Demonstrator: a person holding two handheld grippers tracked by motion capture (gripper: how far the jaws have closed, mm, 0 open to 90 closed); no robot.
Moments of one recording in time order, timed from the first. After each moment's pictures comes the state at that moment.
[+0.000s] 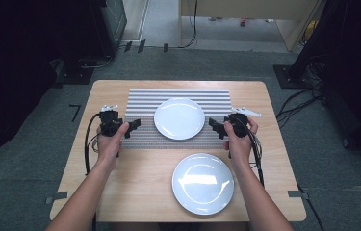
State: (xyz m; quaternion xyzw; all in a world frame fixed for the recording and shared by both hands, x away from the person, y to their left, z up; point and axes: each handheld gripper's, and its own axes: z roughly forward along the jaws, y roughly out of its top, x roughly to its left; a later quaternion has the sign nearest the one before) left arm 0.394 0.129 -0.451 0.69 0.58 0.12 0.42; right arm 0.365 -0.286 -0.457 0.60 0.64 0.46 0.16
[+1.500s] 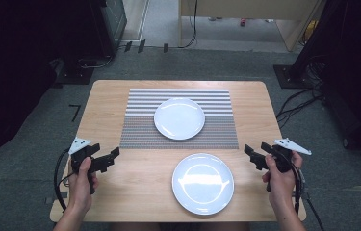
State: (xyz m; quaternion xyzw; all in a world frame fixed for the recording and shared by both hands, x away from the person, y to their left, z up) left arm 0.273 0.185 -0.451 0.68 0.56 0.18 0.44; right arm 0.249 -0.380 -0.458 0.61 0.62 0.45 0.20
